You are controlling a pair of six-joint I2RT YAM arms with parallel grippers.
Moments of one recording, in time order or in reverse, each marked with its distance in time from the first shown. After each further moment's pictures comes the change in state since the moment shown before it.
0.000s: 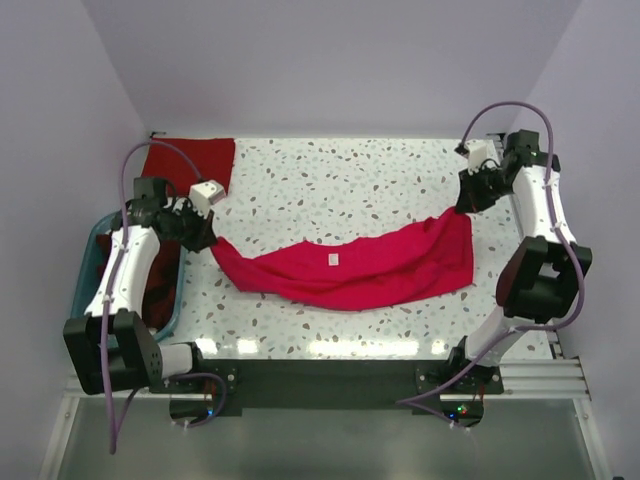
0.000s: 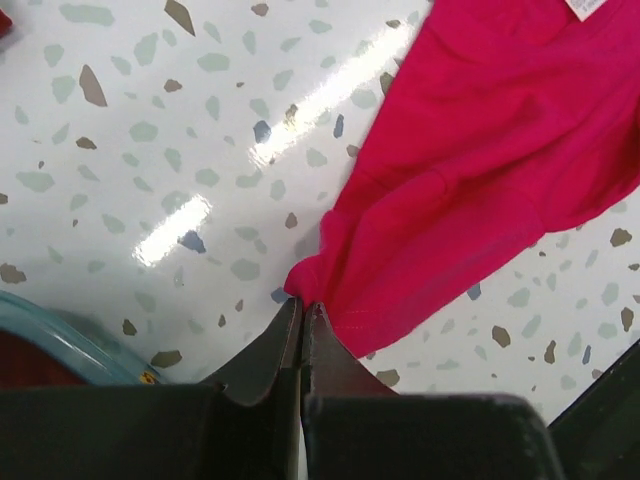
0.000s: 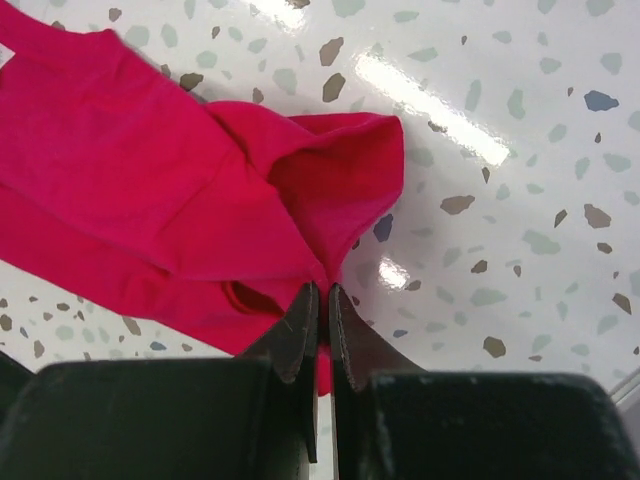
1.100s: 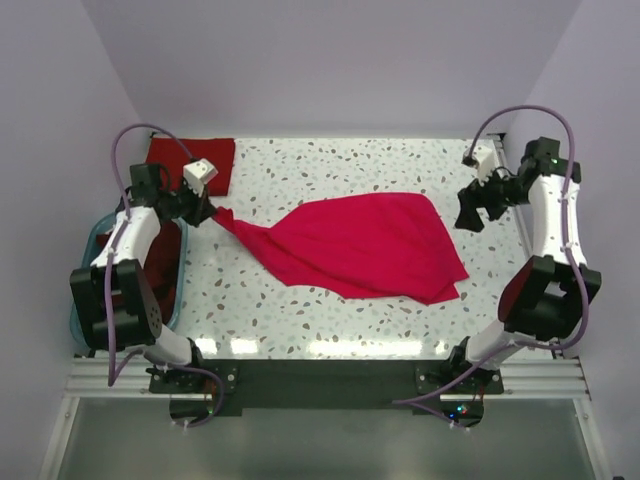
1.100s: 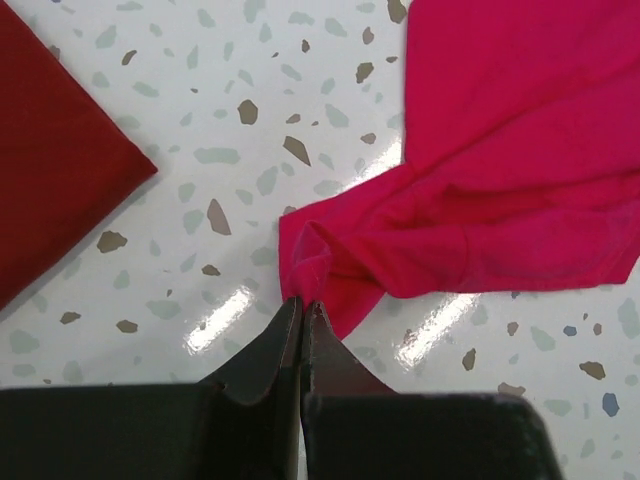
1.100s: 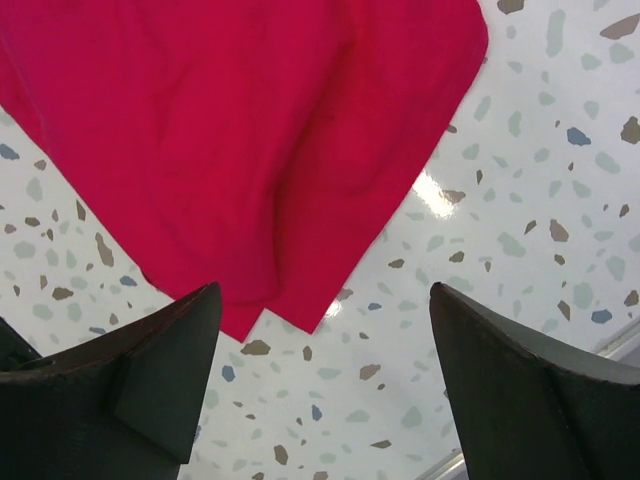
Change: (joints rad) left arm 0.064 0.249 0.029 0.389 0.150 0.007; right arm -0.098 -0.126 -0.048 -0.148 -0.124 -0.367
